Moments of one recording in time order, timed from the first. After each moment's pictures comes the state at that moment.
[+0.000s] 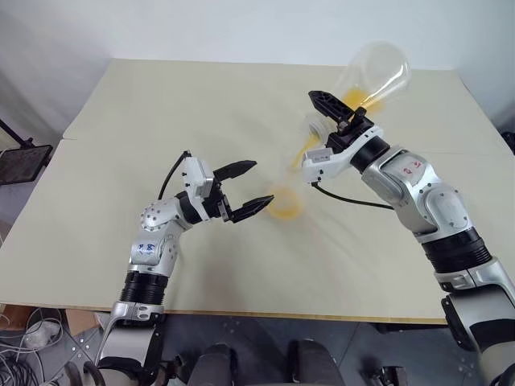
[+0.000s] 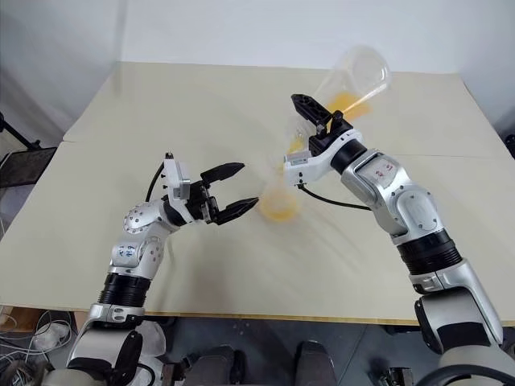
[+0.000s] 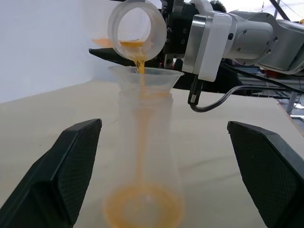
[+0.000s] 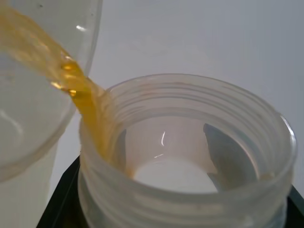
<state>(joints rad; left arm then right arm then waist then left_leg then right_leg) -0.56 0.28 0.02 0.21 -0.43 0.00 -0.98 -0.82 -0.68 0.30 0.12 -0.94 -0.28 0.12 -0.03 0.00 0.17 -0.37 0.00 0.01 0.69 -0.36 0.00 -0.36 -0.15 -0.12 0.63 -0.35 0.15</state>
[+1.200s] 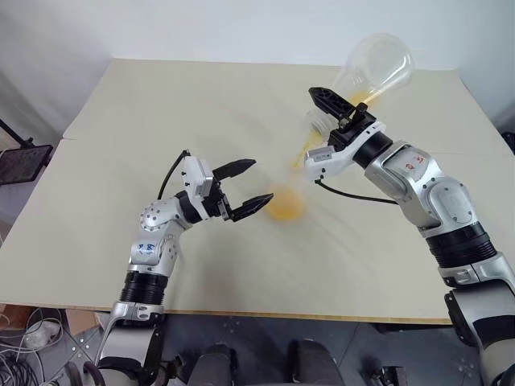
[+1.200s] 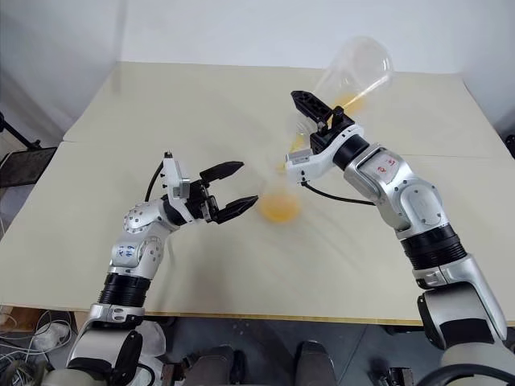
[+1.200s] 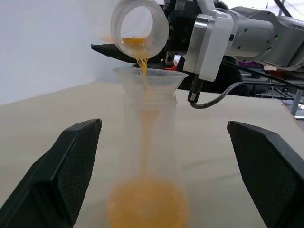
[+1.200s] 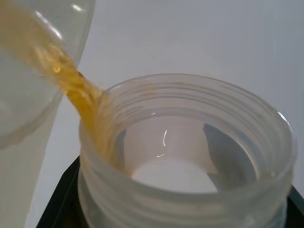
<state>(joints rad) -0.56 0.28 0.02 0.21 -0.43 0.00 -0.97 -0.85 -0.70 0.30 0.16 -0.98 -0.33 0.09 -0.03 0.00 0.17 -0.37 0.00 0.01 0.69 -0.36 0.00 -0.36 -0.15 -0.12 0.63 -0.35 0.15</state>
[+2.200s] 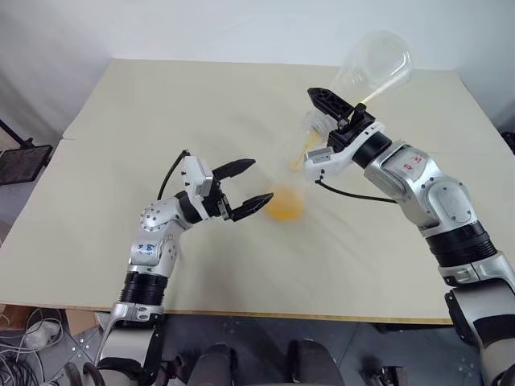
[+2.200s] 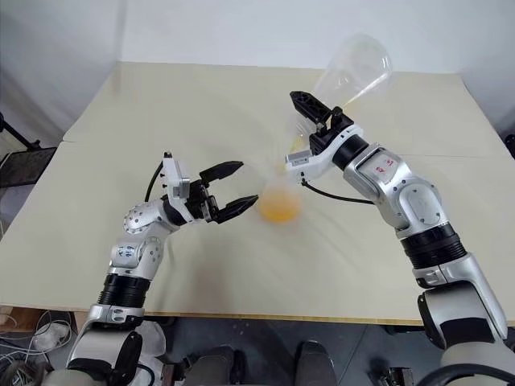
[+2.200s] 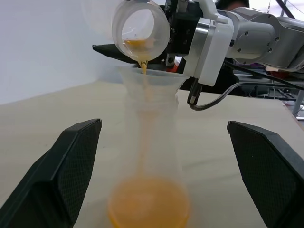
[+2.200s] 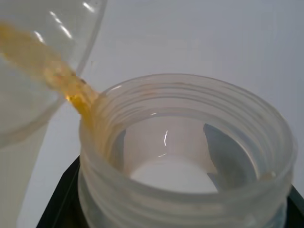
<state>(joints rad) -0.55 0.28 0.02 0.20 -0.43 0.01 -0.96 -0.86 -0.70 0.31 0.16 -1.01 -0.34 0.07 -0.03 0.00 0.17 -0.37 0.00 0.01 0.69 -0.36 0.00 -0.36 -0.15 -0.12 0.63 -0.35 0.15</state>
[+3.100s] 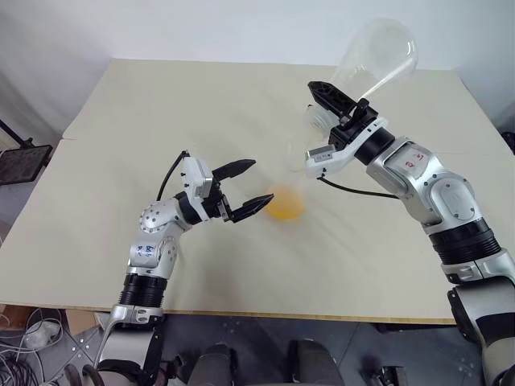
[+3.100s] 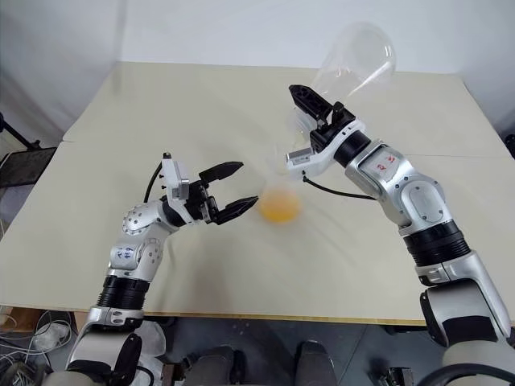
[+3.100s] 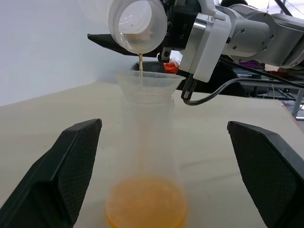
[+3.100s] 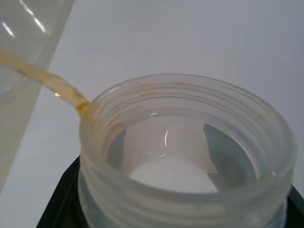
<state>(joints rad) -0.54 0.28 0.02 0.17 -0.43 0.01 -0.95 -0.87 -0.71 0.31 0.17 -1.04 -0.36 0.01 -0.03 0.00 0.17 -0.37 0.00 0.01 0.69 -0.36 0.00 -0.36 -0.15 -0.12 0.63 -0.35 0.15</state>
